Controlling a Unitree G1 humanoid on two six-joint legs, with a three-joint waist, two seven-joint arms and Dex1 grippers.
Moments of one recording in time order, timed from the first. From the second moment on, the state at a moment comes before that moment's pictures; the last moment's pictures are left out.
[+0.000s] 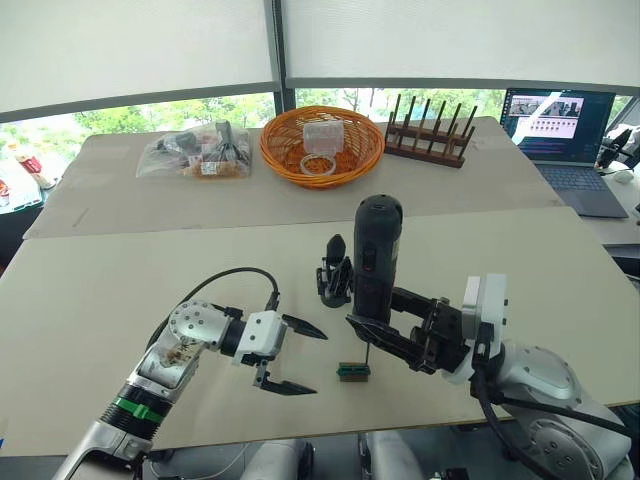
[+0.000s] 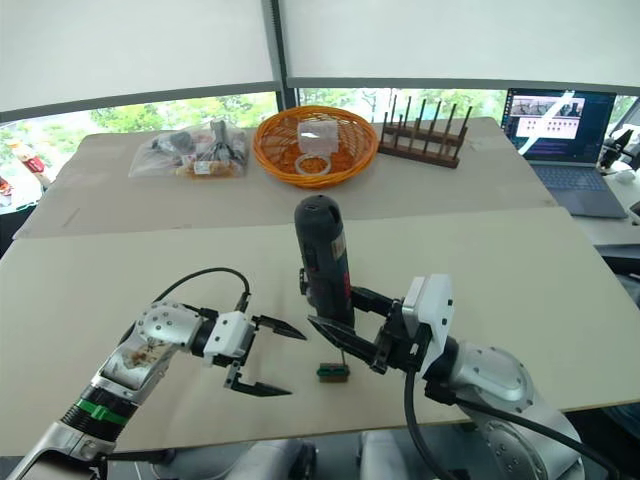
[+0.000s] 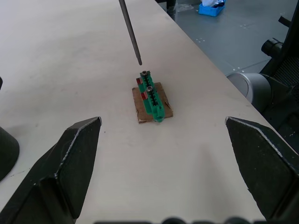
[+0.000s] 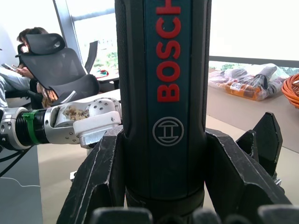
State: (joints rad) left arm -0.30 0.60 -0.30 0.00 -0.25 -0.09 -1.41; right arm 0.04 -0.54 -0.01 -0.82 0.73 0.46 0.63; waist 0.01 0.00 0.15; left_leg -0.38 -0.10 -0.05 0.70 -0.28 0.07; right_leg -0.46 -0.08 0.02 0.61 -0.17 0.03
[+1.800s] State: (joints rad) left arm -0.30 0.58 -0.31 -0.01 -0.24 -0.08 -1.38; right arm 0.04 -0.56 0.03 -0.83 0.67 0.46 0.65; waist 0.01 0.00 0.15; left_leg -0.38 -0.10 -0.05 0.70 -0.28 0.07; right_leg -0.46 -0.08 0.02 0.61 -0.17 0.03
